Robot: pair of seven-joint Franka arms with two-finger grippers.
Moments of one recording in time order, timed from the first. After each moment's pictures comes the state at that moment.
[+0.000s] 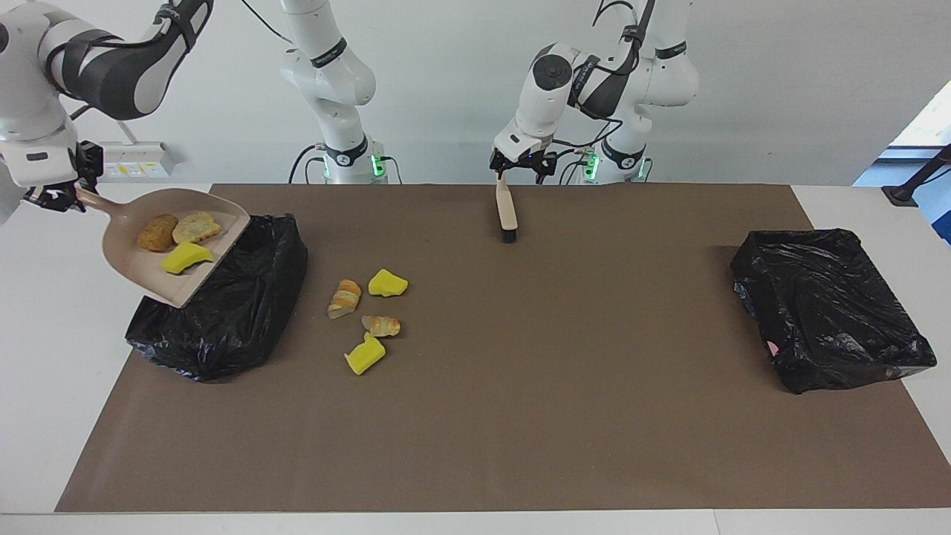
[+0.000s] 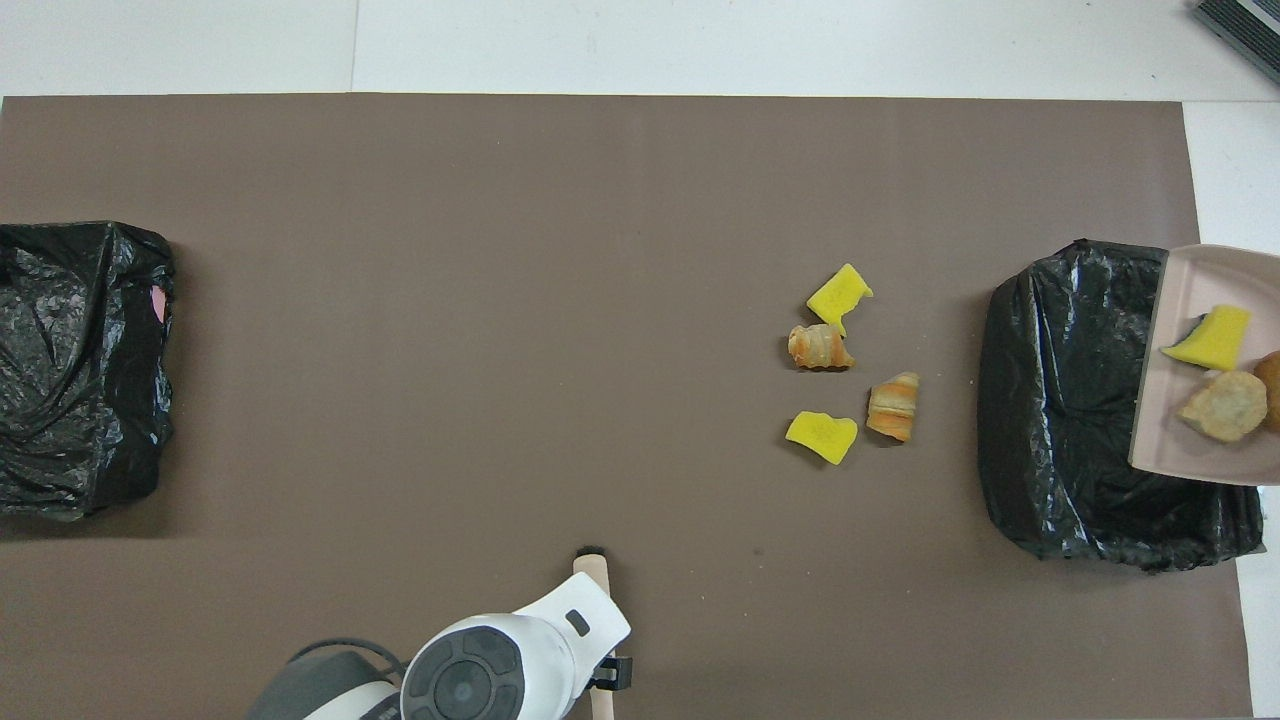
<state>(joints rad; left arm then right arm) -0.28 -0.34 -0.55 -2.43 -0.38 2.01 -0.47 -0.40 0.07 -0.02 -1.65 -0.43 1.71 -1.63</state>
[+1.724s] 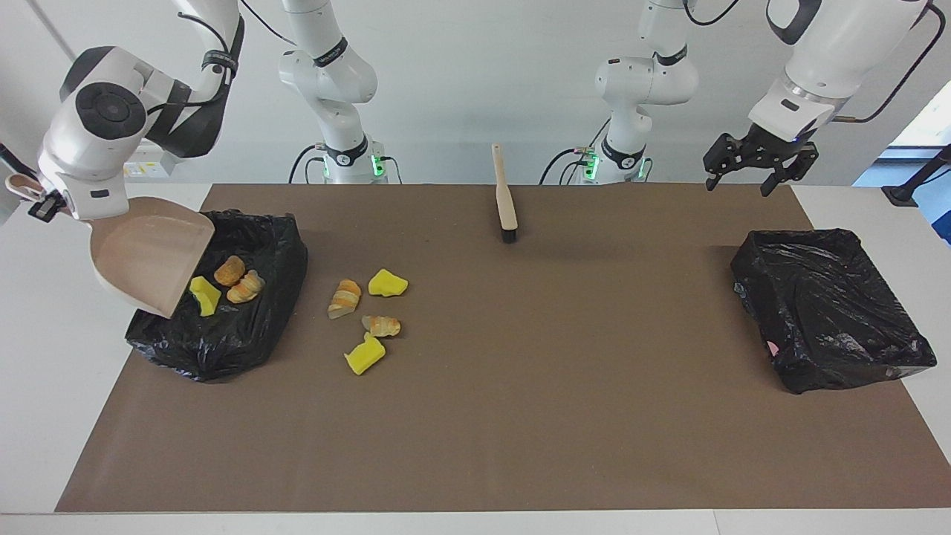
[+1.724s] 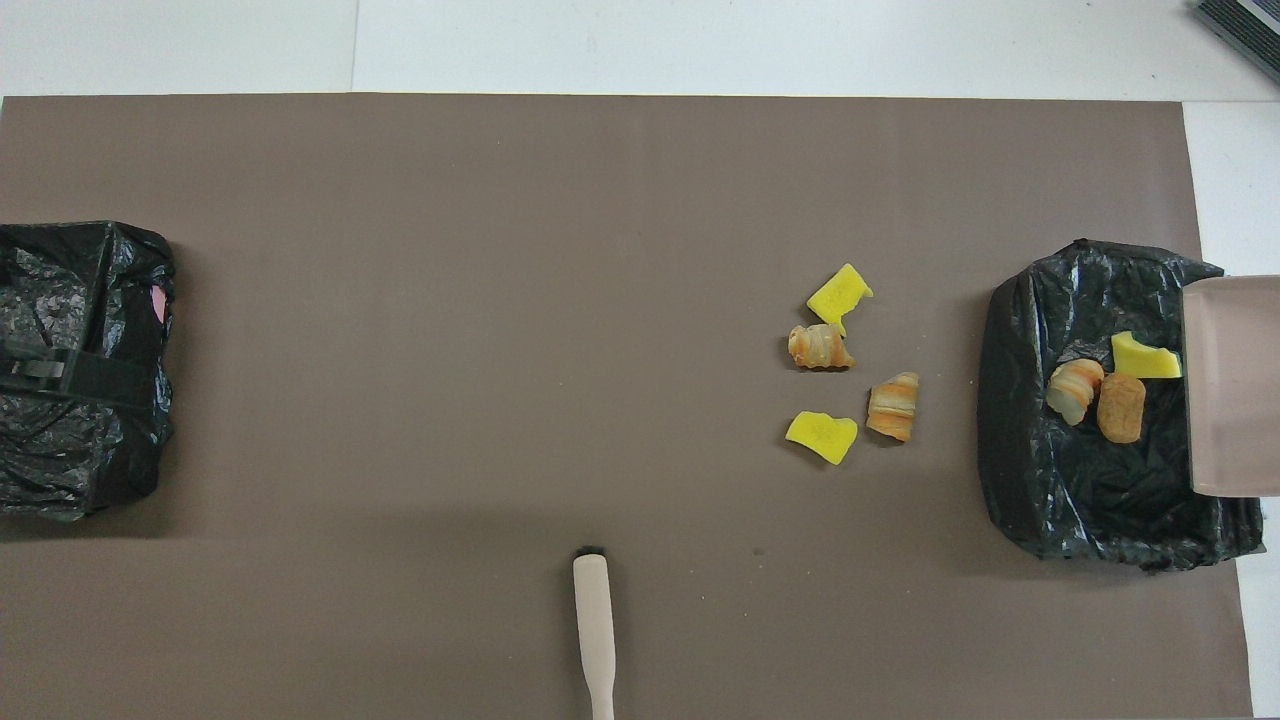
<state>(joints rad) -0.14 -0.11 0.09 -1.66 -0.02 1.50 0.10 -0.28 0.04 0.00 -1.78 -0.91 1.80 -1.49</state>
